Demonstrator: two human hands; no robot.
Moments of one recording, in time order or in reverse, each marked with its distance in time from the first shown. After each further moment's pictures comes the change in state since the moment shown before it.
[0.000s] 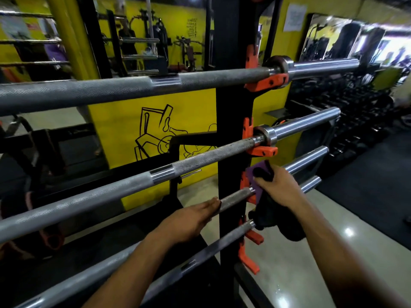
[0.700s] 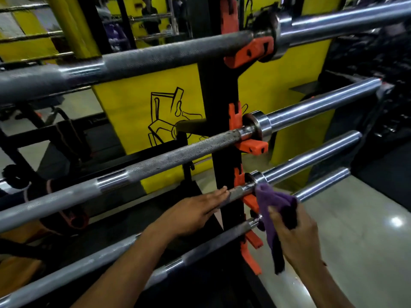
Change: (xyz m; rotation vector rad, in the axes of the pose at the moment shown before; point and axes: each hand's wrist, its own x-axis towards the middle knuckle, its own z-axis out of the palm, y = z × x) left_hand 0.075 0.010 0.026 -0.030 -0.016 -0.036; right_hand -0.055 0.084 0.015 0.427 0.191 -0.004
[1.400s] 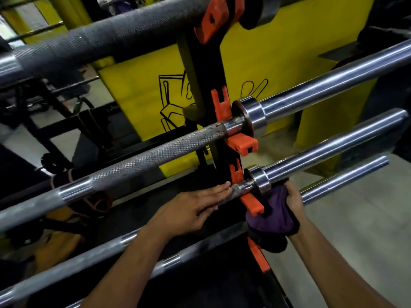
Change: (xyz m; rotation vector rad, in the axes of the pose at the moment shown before) left_hand 0.019 0.011 0.000 -0.044 0.069 -0.009; right_hand 0.126 0.125 0.047 1.446 -0.480 0.715
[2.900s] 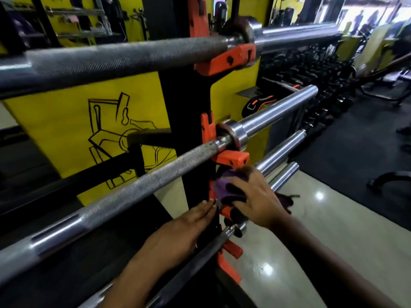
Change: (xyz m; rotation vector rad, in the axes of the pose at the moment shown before) left_hand 0.000 -0.015 0.004 0.044 -0.193 0.174; right_hand -0.060 -0.005 0.103 -2.321 0.265 -0.697
